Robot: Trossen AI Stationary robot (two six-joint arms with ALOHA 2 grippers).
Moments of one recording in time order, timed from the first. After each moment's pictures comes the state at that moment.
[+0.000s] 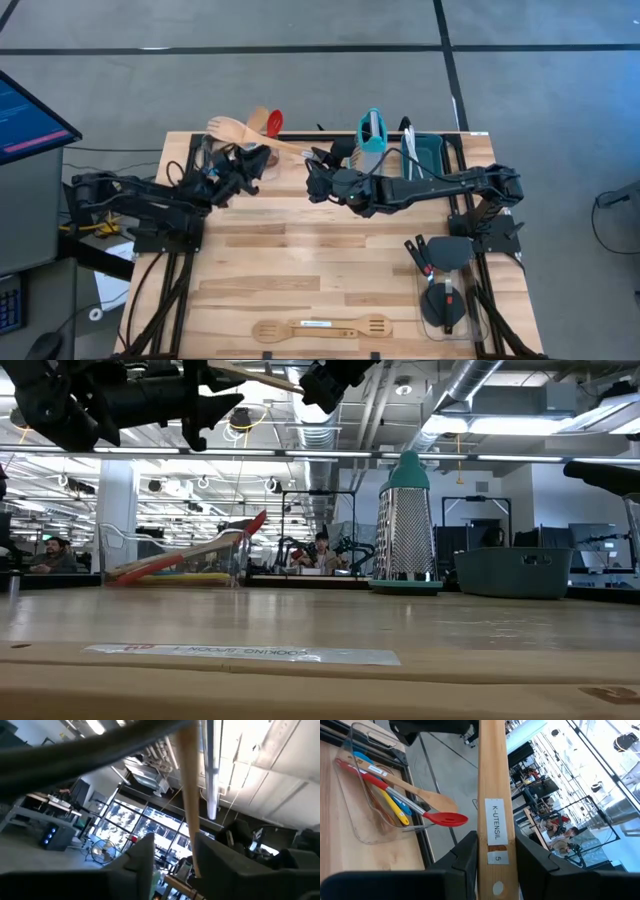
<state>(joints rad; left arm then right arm) 0.23 1.20 0.28 1.46 -0.34 -0.37 0.07 1.75 1.42 0.09 0.92 -0.73</state>
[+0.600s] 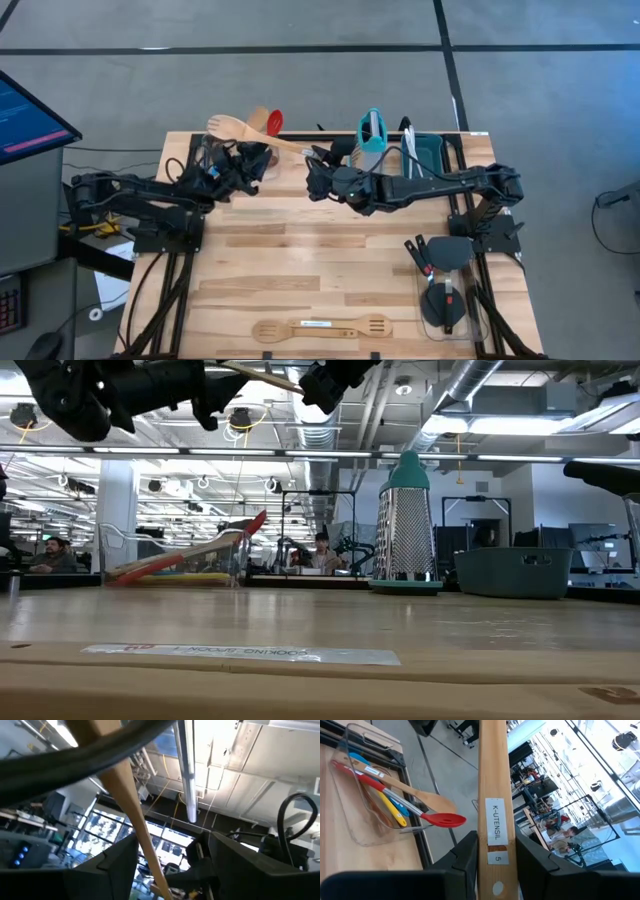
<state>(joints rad) 0.24 1.20 0.36 1.46 -0.22 -0.32 0.06 1.75 1.42 0.09 0.92 -0.73</state>
